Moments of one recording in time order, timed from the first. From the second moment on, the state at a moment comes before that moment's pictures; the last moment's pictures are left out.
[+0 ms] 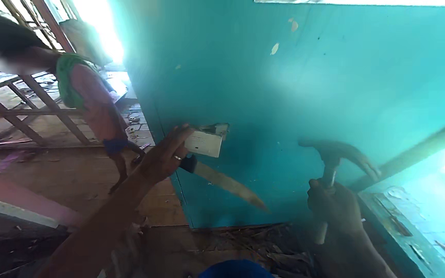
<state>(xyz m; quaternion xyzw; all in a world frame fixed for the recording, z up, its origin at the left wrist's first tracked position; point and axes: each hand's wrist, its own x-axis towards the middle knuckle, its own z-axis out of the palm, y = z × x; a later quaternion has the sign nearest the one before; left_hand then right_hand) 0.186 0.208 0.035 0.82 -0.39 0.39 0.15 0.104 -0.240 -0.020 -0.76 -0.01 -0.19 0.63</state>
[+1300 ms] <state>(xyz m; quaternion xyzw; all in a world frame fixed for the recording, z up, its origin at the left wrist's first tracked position) 0.213 0.229 0.023 0.79 -0.45 0.37 0.20 0.180 -0.093 -0.065 -0.86 -0.10 -0.19 0.46</state>
